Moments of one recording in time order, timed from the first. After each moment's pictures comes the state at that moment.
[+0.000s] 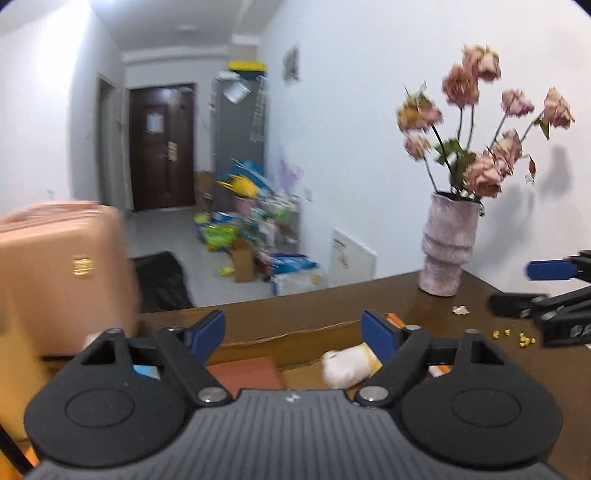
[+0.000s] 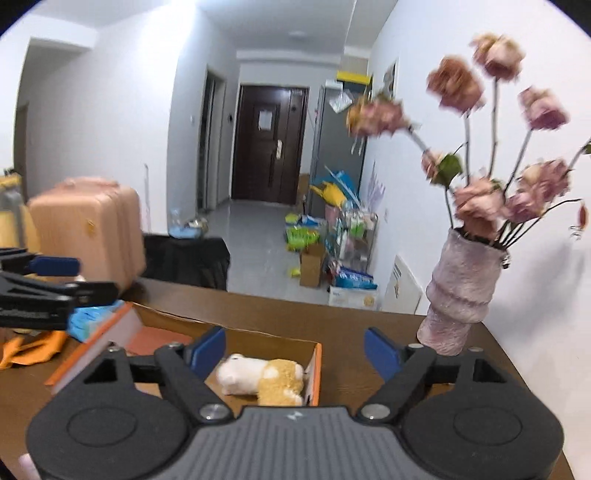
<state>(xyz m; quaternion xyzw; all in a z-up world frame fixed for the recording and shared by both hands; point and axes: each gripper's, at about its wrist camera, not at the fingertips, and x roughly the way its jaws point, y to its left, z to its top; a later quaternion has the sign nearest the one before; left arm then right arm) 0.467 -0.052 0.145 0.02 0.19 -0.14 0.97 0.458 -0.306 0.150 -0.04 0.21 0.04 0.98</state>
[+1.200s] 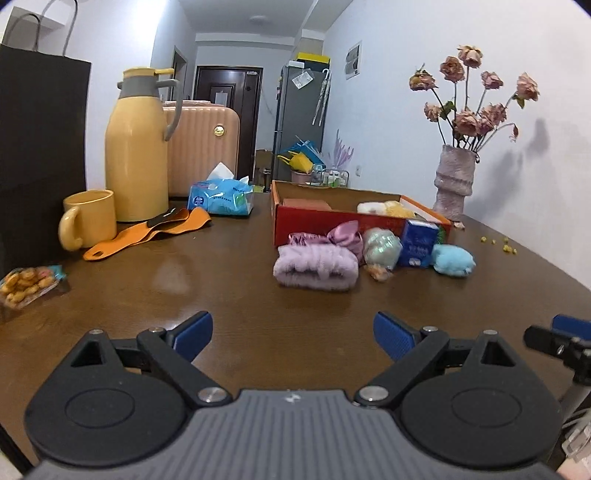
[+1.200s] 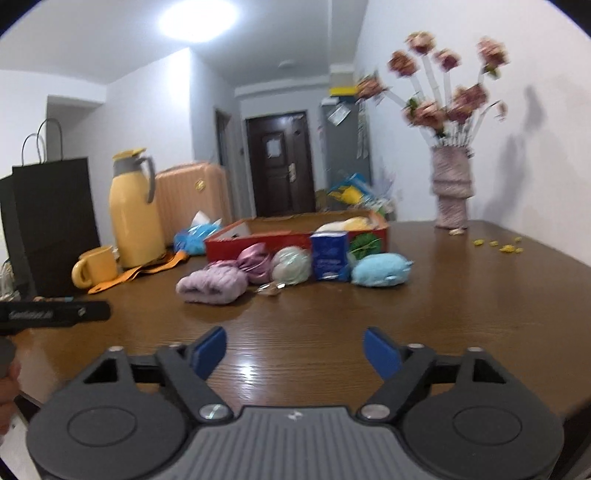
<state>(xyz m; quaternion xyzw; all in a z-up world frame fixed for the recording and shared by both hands) 0.171 0.047 0.003 -0.04 0.21 -0.07 0.97 0.121 -0.233 -0.023 0.06 0.18 0.08 0.98</state>
